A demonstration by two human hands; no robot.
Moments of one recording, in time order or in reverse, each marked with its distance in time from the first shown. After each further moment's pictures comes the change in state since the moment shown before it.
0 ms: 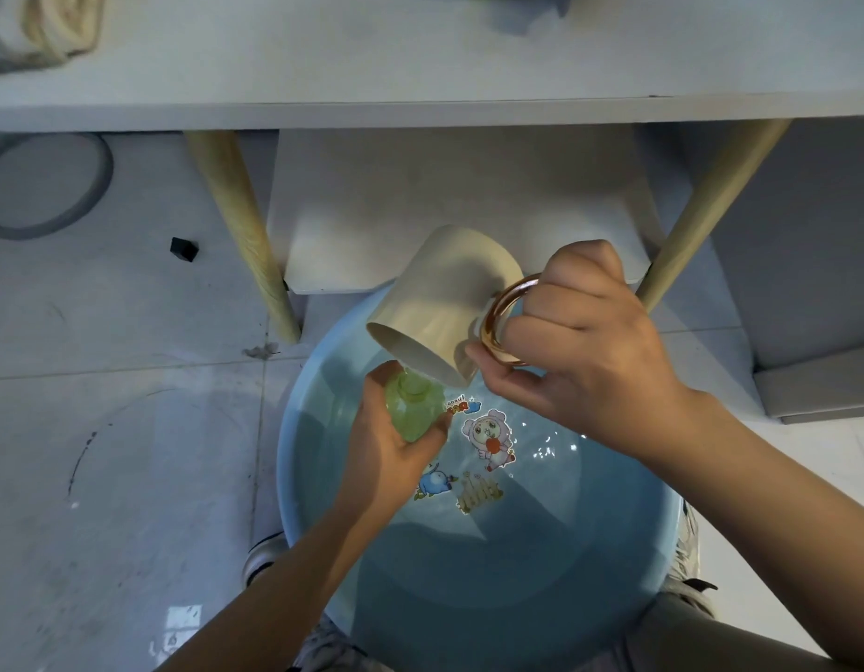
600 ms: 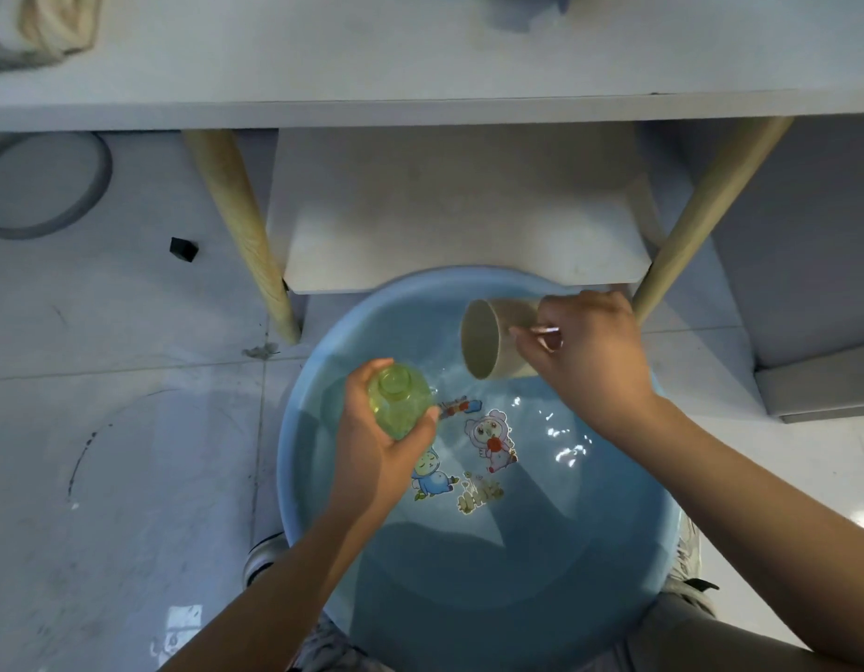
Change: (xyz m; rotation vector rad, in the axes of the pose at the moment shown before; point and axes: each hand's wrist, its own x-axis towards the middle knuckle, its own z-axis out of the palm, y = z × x) left_hand 0.000 -0.004 -0.005 -0.082 0.113 -0.036; right_hand -0.058 0.029 0.035 -0.204 -0.225 0.578
